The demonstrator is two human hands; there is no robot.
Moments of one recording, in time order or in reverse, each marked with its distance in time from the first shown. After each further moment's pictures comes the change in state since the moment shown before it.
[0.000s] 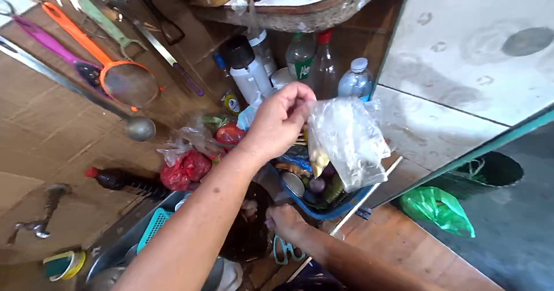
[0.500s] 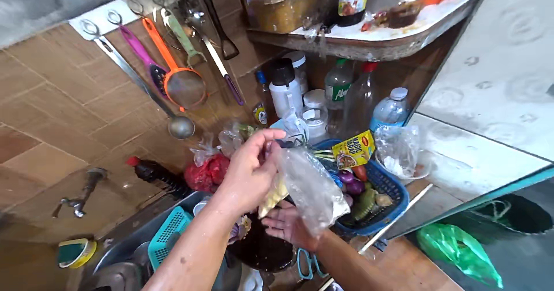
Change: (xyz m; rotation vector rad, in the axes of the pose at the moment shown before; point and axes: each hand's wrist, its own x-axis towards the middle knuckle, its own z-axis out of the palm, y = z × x) left_hand -0.124 0.004 -0.084 -0.012 0.241 -0.229; right_hand 0.013 -0.037 0.021 1.666 -0.047 -0.253
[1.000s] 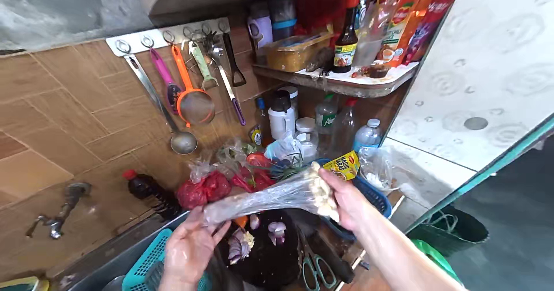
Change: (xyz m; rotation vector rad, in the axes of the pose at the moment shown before) left_hand -0.117 -0.128 -0.073 -1.013 0.562 -0.405; right_hand -0.063 -0.081 0.085 -0.419 0.477 -0.437
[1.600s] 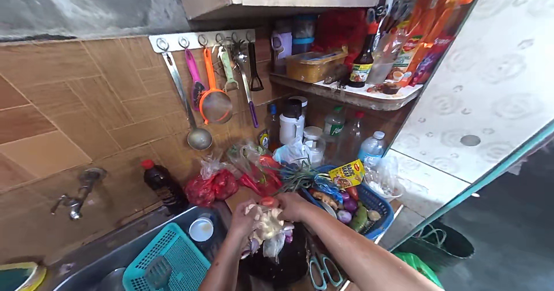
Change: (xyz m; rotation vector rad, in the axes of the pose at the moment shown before) left_hand 0.068 -0.085 -0.009 0.555 -0.135 -0.192; right_hand 0.064 0.070 0.089 -1.434 -0.469 0.092
